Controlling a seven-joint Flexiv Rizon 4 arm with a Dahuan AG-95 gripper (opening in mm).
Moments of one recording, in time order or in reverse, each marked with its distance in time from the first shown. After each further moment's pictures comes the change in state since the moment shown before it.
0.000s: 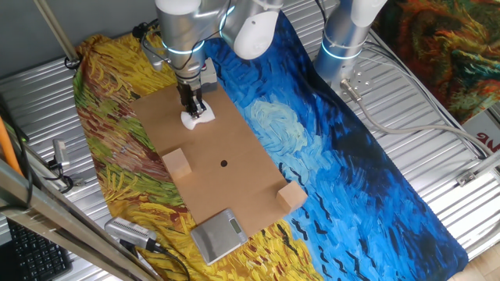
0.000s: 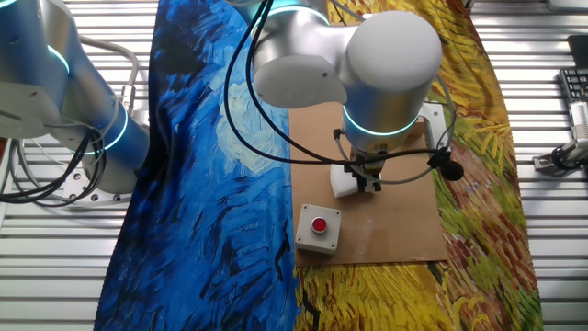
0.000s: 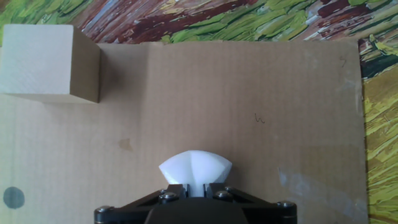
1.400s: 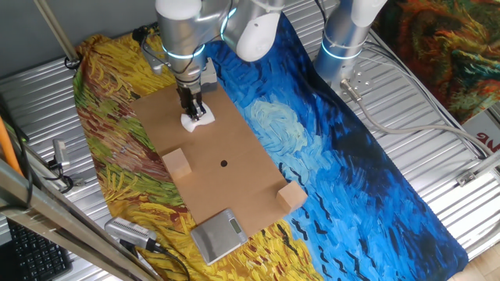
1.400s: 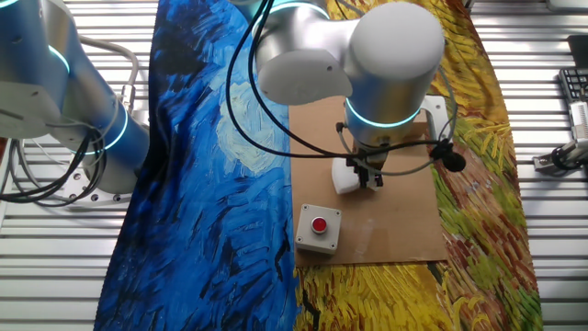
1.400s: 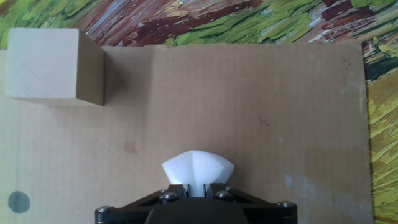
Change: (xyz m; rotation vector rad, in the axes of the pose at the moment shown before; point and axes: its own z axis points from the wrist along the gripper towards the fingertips) arm -0.005 0.007 0.001 0.025 0.005 0.009
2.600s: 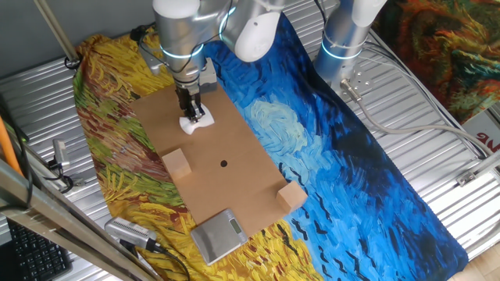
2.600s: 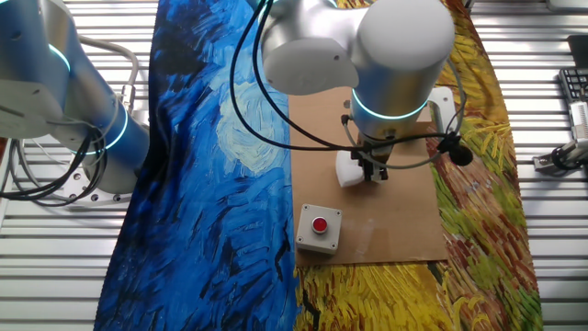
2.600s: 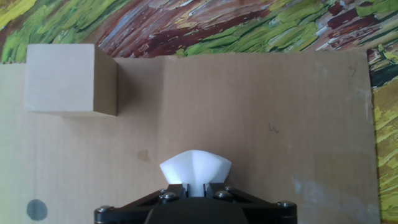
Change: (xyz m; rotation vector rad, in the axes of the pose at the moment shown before) arm -0.008 0.011 -0.007 -0.024 -0.009 0.013
